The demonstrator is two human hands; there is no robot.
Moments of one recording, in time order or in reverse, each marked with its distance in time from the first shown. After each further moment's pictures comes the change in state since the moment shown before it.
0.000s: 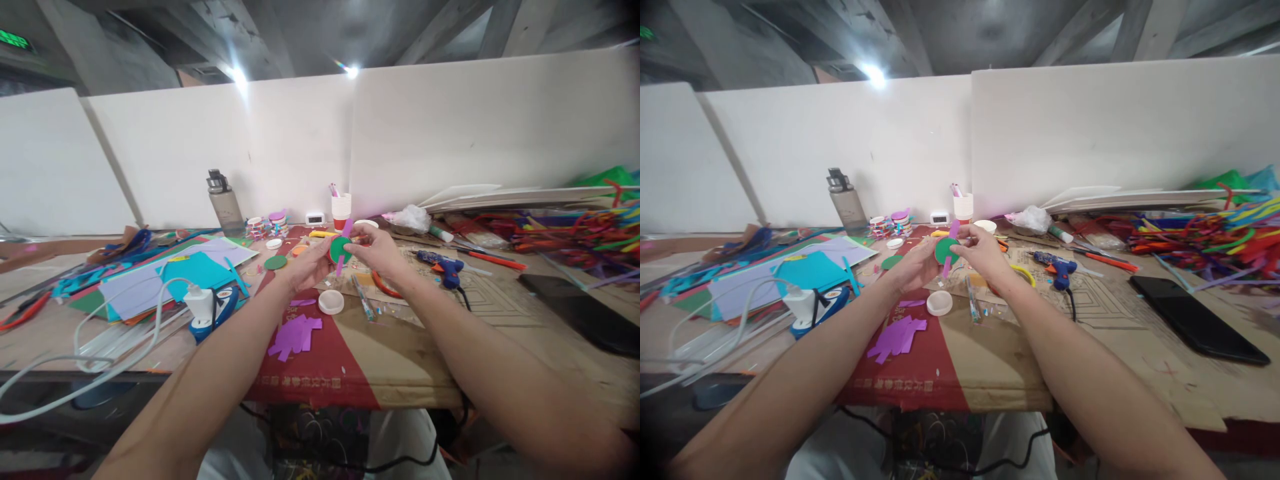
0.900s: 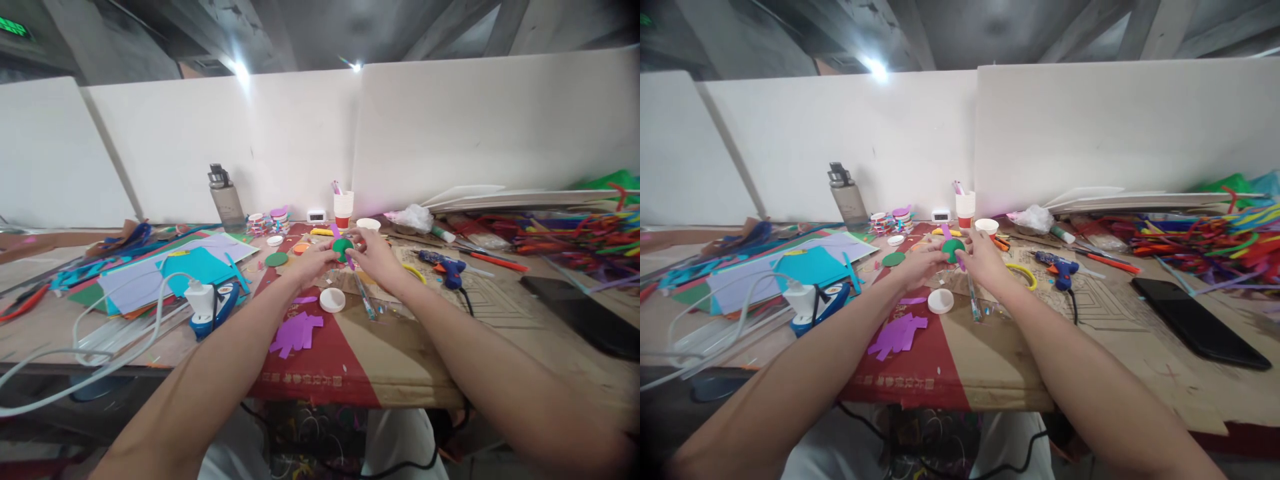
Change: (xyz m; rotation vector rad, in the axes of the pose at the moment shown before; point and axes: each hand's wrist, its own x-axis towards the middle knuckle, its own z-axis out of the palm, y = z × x) left_hand 0.009 -0.008 -0.006 0.226 0.075 -0.023; right_hand 0.002 0.030 0.005 -0.402 -0.007 -0.092
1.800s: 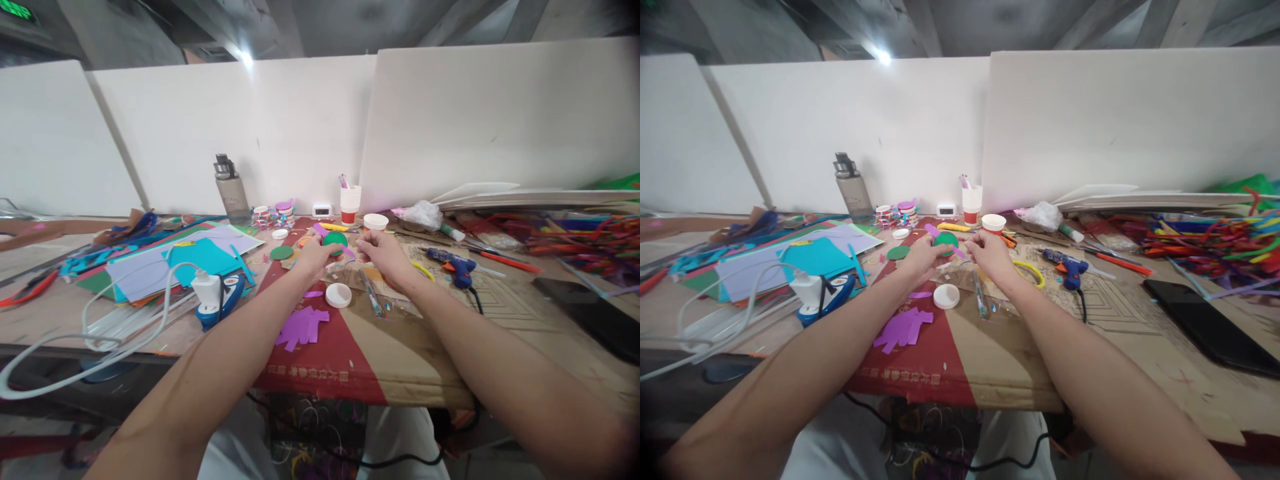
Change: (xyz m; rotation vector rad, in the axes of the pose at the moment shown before) left_hand 0.003 -0.005 0.004 -0.030 0.441 0.017; right_hand -0.003 -0.008 0.004 0.322 -0.006 0.294
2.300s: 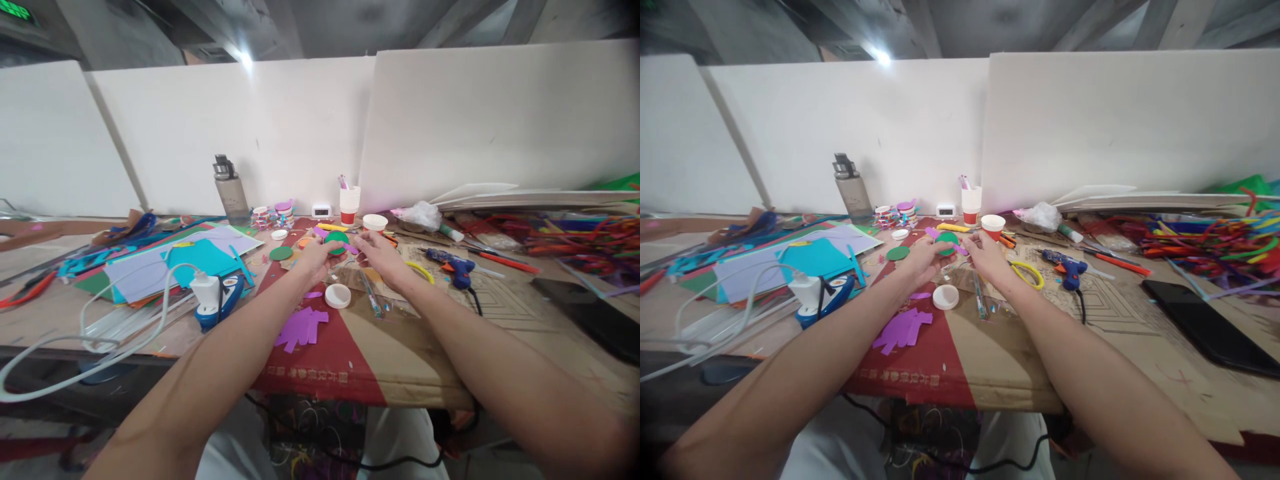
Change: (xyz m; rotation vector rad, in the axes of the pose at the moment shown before) left_hand -0.007 0.005 0.004 -0.196 -0.072 -0.070; right_hand -0.004 -0.006 0.004 0.071 -0.053 0.130
